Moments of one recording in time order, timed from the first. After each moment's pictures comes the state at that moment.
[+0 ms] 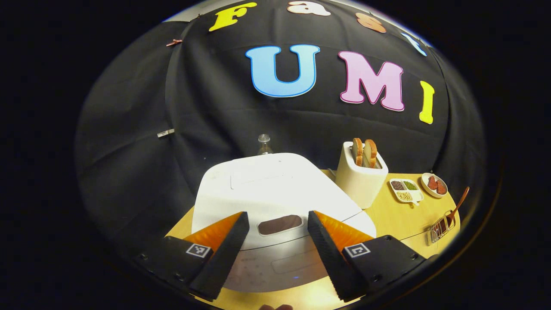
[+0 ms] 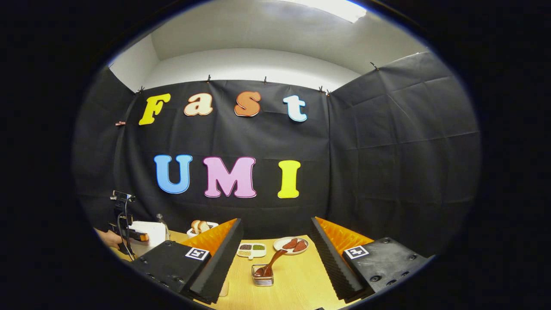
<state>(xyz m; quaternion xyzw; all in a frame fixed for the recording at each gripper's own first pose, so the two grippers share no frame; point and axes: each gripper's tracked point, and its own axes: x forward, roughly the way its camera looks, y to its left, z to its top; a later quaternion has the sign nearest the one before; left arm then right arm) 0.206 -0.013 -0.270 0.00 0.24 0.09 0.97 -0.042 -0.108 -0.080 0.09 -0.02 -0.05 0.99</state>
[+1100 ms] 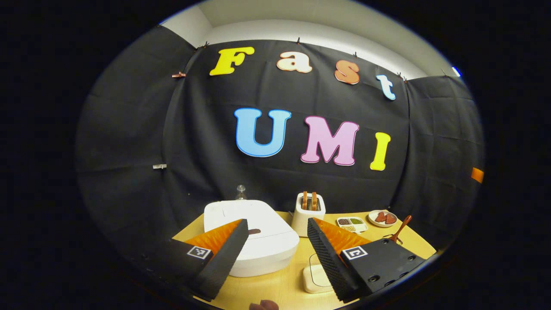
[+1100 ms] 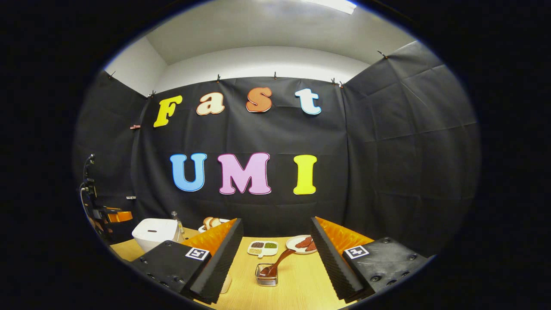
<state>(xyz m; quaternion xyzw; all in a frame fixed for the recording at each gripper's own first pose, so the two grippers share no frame) 0.054 -0.075 -0.112 -0.02 0.05 -0.01 1.00 -0.019 -0.126 -0.101 0.11 -0.02 0.03 0.99</state>
